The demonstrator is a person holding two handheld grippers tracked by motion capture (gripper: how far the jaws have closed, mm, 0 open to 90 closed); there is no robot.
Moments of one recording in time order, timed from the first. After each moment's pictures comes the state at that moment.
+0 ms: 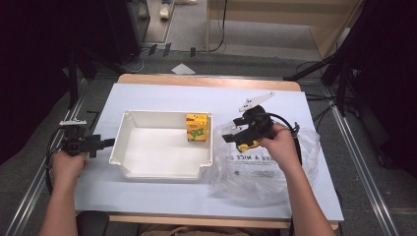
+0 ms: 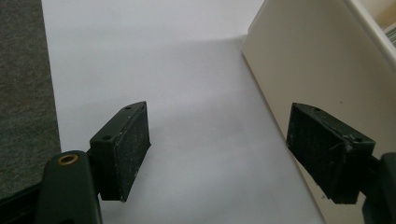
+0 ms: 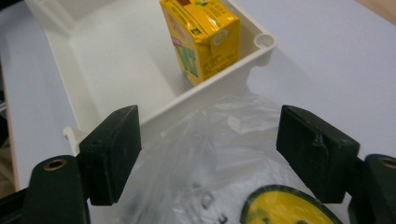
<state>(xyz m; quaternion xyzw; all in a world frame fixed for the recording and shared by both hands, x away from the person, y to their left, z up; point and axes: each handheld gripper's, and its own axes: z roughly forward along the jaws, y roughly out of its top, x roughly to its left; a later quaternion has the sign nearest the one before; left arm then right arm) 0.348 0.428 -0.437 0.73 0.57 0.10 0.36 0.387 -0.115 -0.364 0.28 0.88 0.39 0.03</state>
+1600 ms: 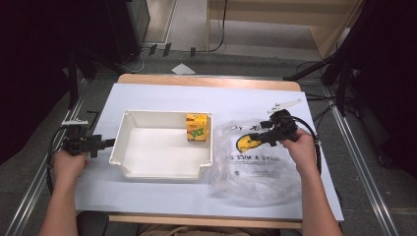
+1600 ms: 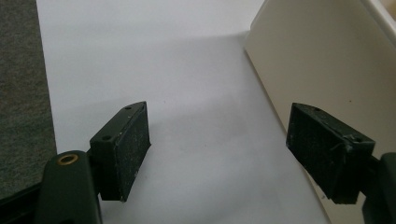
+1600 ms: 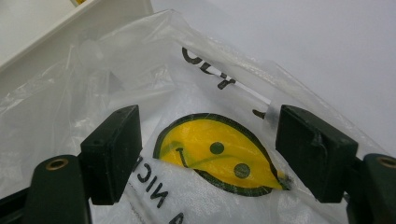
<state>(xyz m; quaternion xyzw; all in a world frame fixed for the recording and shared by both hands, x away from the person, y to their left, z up) 0.351 0.427 -0.440 0.73 0.57 0.09 0.35 0.410 -0.193 -0.412 0.37 0.85 0.38 0.04</state>
